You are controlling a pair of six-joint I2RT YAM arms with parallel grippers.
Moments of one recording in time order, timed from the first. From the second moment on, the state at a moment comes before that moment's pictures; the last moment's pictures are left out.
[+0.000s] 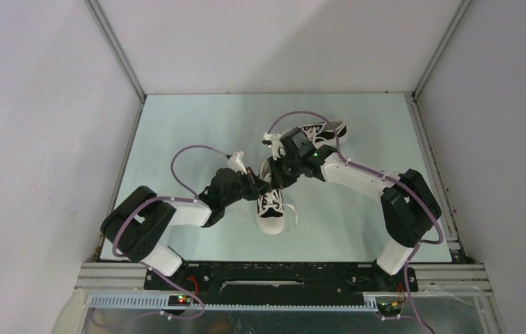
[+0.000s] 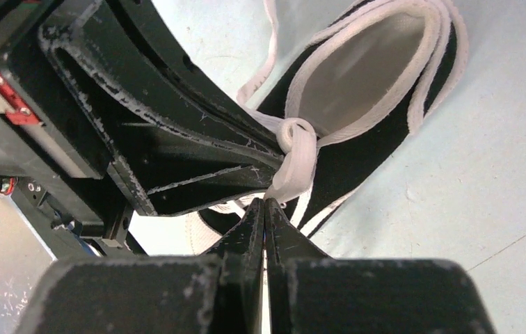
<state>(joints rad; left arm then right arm) -0.64 1.52 0.45 0.70 0.17 -0.81 0.73 1.72 1.23 -0.41 -0.34 0.20</state>
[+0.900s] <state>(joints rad) -0.61 1.69 0.41 1.03 0.31 -0.99 0.65 1.66 1.10 -0.33 -0.39 0.30</state>
